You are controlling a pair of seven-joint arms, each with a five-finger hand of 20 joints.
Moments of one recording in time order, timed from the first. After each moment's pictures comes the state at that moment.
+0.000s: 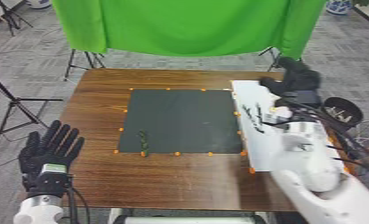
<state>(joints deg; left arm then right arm) 131.1 -56.1 -92.7 -124.0 2.2 16.5 32.5 -92.3 -49.6 70.8 -115.8 -143.4 22.2 37.7</state>
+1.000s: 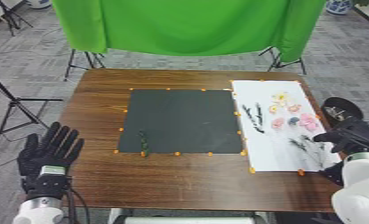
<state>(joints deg) 132.2 -56.1 -92.8 -124.6 1.2 16.3 33.2 -118.0 -51.3 98.3 -125.8 -128.1 -5.5 49.1</state>
